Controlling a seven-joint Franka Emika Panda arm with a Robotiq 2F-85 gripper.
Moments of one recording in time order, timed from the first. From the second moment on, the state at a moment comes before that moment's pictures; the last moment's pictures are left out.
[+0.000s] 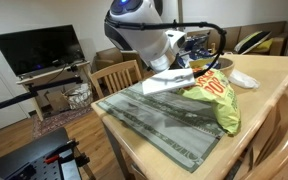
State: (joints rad) arm -0.89 0.47 0.86 -2.25 1.47 3.27 -2.38
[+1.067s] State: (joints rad) arm -0.83 0.38 0.92 -2.35 1.41 3.27 -2.38
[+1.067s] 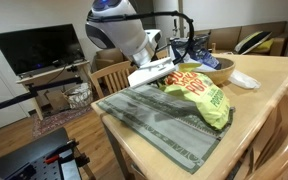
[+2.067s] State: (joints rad) arm -0.85 0.35 0.83 -2.36 1.32 3.18 -2.33
